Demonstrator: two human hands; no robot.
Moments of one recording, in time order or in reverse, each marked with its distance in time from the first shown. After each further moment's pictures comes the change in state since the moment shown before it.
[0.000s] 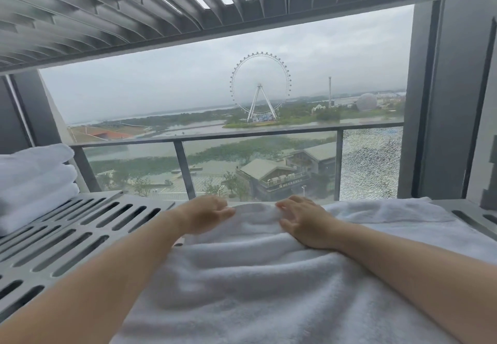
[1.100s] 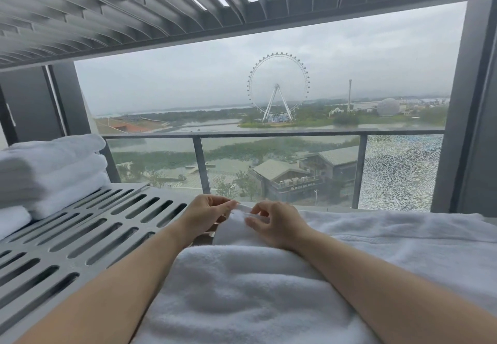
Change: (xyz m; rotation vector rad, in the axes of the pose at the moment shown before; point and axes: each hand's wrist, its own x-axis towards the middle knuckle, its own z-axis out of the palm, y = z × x) left_hand -0.024 -0.041 0.015 -1.145 0.251 -0.222; right_hand 0.042 -0.091 0.033 0.243 0.102 -0.060
